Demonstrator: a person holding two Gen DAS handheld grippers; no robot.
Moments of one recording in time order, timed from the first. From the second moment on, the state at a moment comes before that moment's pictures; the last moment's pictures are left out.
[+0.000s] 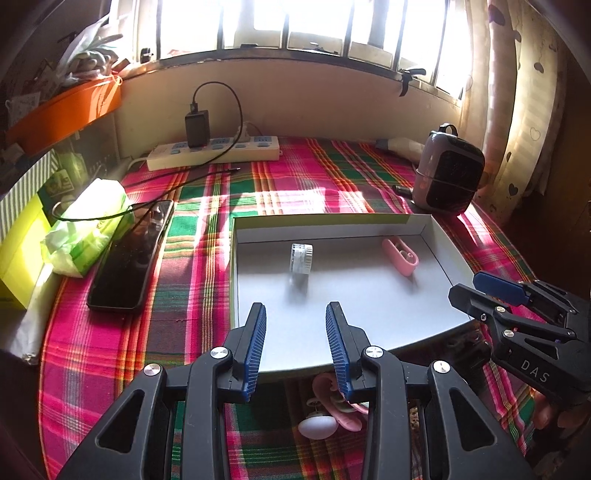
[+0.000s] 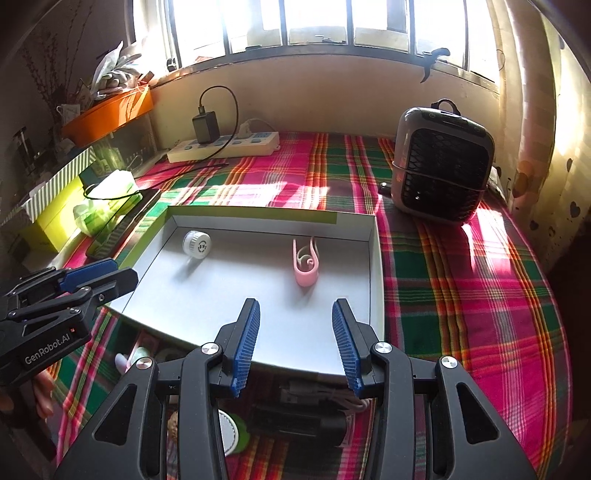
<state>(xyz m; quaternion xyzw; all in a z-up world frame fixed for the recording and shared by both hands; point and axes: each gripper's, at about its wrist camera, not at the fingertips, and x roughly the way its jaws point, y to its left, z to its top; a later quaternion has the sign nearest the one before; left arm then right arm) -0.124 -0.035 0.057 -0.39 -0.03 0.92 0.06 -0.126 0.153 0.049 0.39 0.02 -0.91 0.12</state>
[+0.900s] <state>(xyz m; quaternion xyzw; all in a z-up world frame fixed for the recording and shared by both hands) -0.065 -0.050 0.029 -0.40 -0.07 0.91 0.09 -0.065 0.169 0.043 0.37 -0.01 -0.92 0.13</state>
